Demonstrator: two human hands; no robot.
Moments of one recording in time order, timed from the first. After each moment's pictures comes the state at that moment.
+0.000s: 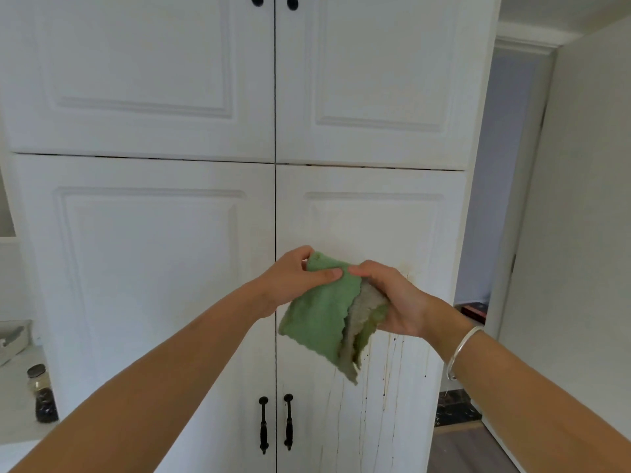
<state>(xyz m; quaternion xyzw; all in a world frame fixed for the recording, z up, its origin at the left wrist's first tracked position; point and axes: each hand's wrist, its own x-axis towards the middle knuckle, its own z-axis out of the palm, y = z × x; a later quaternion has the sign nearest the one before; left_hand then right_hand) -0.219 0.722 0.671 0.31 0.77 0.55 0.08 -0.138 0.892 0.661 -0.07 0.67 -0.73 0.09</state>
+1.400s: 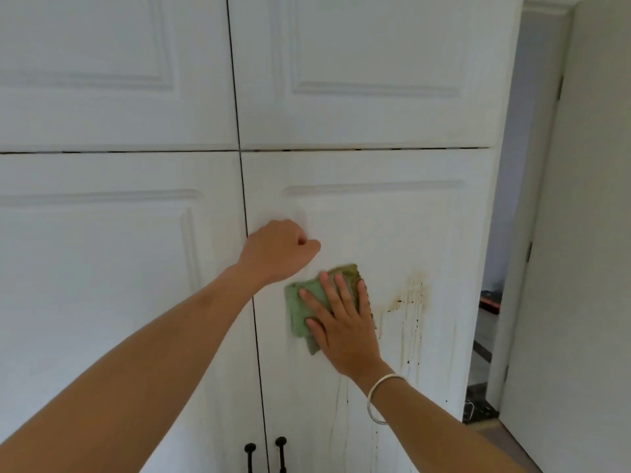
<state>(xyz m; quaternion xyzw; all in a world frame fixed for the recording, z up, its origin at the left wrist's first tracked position) -0.330 0.774 0.697 0.32 0.88 0.26 -0.24 -0.324 0.924 0.520 -0.08 0.86 0.05 -0.50</state>
